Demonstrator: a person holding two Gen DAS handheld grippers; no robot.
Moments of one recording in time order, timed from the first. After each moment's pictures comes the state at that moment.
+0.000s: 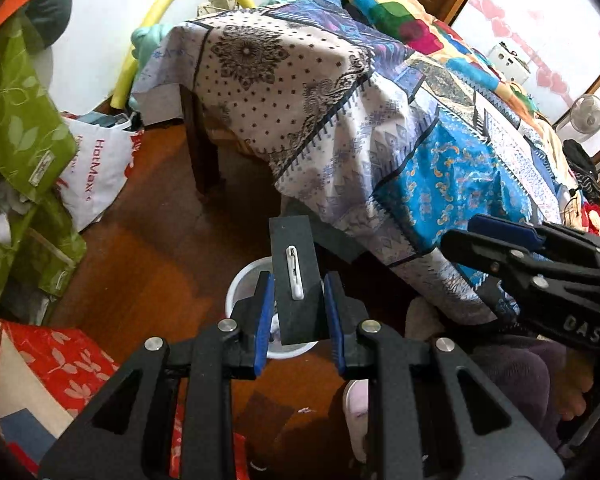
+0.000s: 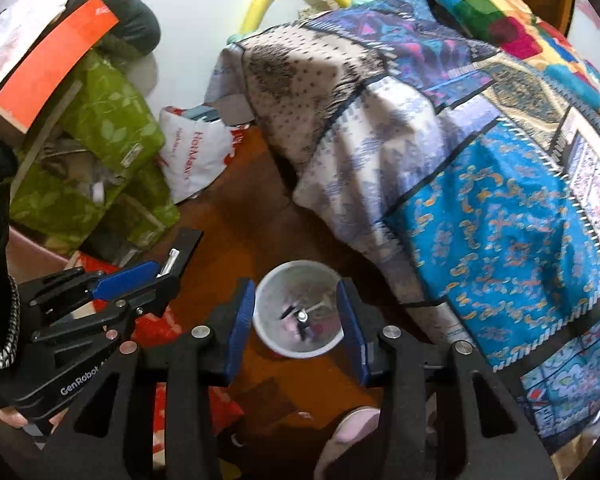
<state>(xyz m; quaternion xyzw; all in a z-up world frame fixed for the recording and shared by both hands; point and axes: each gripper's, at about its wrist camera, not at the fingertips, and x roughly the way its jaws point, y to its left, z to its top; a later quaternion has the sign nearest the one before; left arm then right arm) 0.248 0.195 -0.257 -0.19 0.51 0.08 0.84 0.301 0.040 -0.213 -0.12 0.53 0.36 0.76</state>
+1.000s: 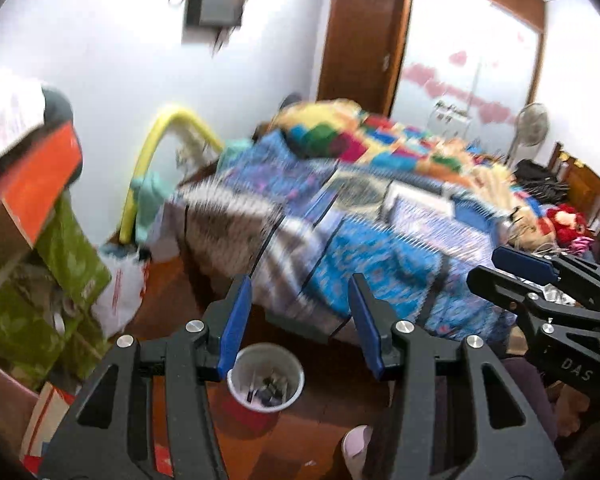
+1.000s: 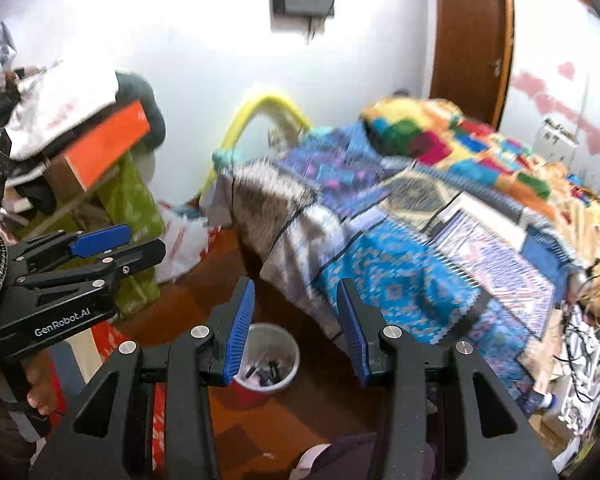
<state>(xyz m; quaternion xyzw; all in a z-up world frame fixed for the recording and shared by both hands) 0.141 0.097 -0.061 -0.08 0.31 0.06 0.95 0.191 -0.075 -0.063 -0.09 0.33 0.31 0.89</state>
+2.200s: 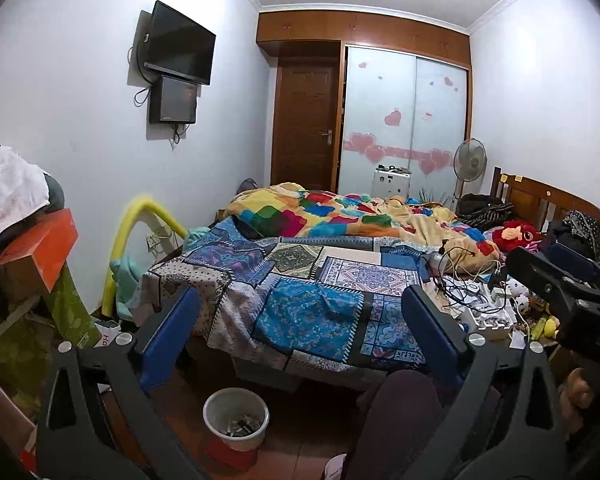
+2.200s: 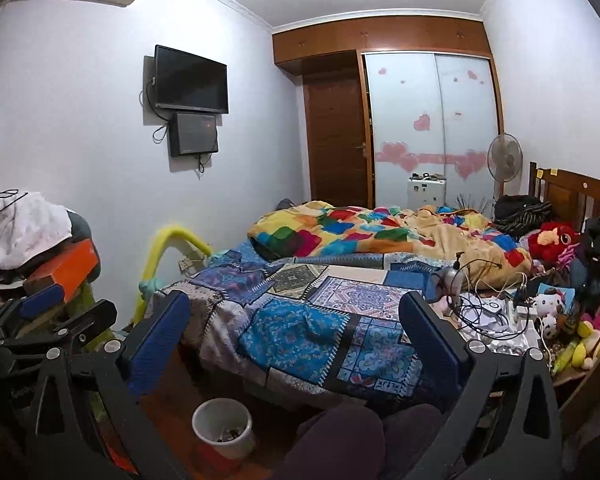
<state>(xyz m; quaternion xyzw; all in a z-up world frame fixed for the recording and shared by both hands) 0.004 0.012 -0.007 -0.04 0.16 0.00 0.99 0.031 -0.191 -0.001 0.02 0.14 0.12 0.98</state>
